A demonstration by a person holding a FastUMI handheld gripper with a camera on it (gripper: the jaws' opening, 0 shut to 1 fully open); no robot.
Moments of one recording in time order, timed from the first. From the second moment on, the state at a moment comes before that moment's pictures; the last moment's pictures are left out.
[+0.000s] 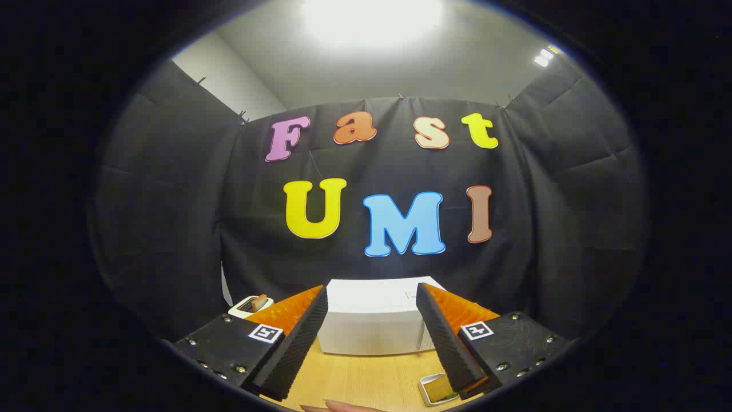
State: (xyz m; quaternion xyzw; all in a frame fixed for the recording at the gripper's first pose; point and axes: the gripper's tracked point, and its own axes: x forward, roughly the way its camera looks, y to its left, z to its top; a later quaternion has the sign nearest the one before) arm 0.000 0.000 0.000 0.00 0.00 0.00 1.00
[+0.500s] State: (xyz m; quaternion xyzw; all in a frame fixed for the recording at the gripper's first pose) arm 0.000 0.019 0.008 -0.01 -0.01 0.01 1.00
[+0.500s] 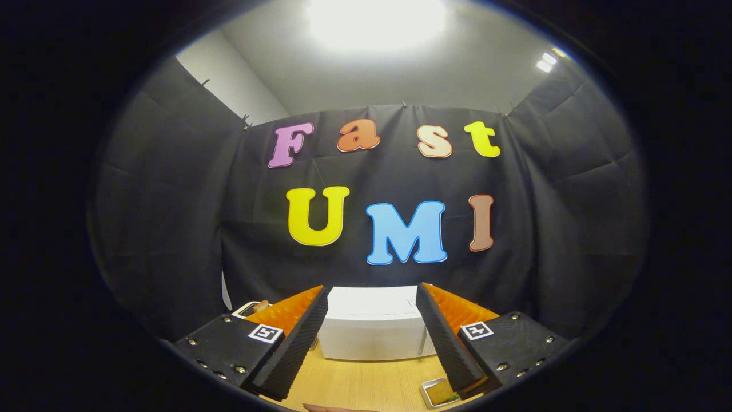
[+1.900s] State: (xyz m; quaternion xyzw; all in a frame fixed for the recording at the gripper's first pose) arm 0.049 0.011 -0.035 -0.01 0.01 0.03 1.00
